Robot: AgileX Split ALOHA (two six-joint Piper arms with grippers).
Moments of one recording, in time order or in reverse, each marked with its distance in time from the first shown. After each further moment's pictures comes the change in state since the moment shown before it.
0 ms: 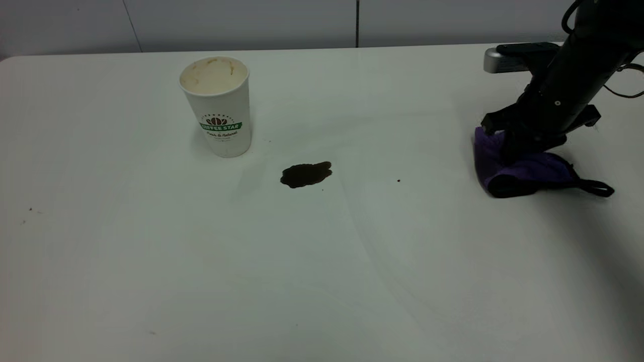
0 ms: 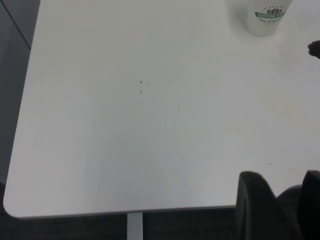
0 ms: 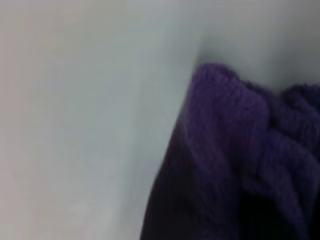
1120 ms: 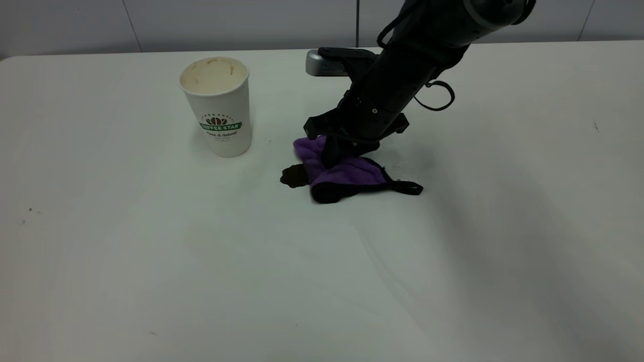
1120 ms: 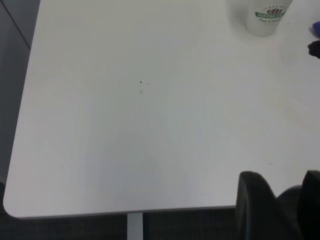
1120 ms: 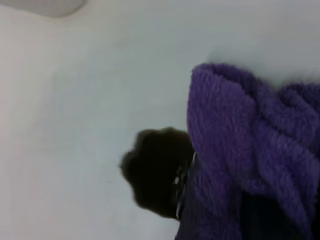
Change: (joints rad) left arm 0.000 0.000 0.000 0.000 0.000 0.000; right arm 0.370 0.196 -0.415 0.364 0.164 -0.150
